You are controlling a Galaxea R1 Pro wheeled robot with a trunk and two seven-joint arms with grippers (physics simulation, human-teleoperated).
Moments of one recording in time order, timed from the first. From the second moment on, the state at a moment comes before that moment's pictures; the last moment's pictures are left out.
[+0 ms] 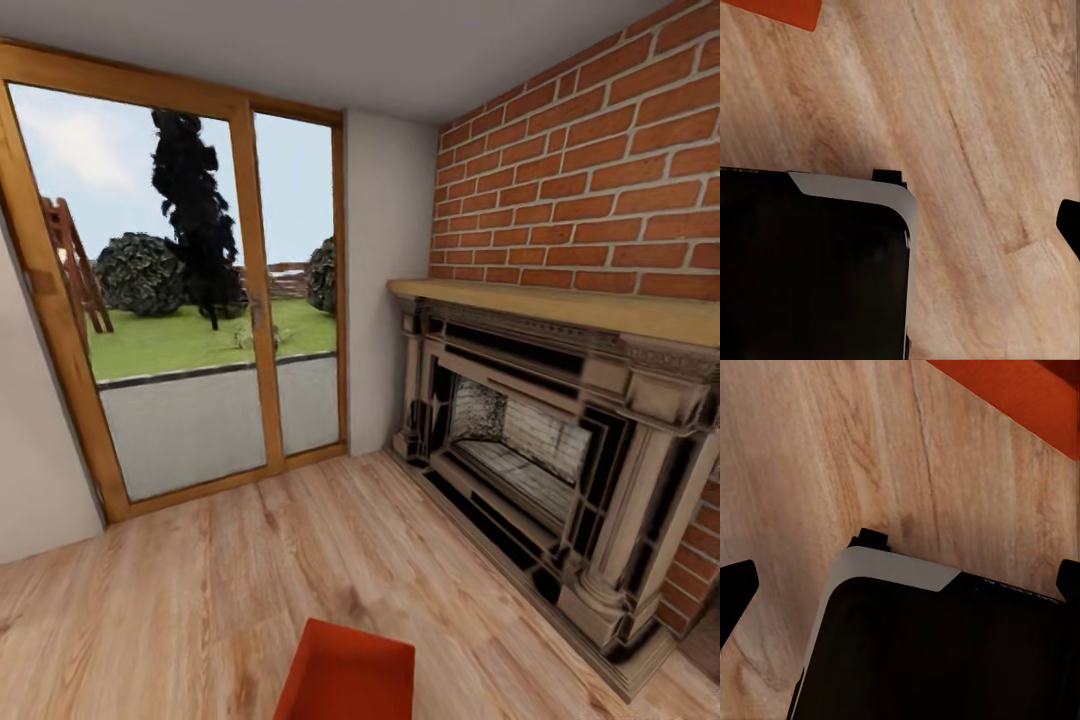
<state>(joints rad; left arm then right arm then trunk) -0.22 0.01 -0.10 0.00 0.40 -0.01 0.04 -0.11 -0.03 0.70 0.03 -0.62 -0.20 0.01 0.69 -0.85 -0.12</state>
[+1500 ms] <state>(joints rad) -0.22 0.01 -0.10 0.00 0.41 -0.06 0.04 -0.11 -0.03 0.69 0.03 -0.62 -0.20 0.01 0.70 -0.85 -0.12</state>
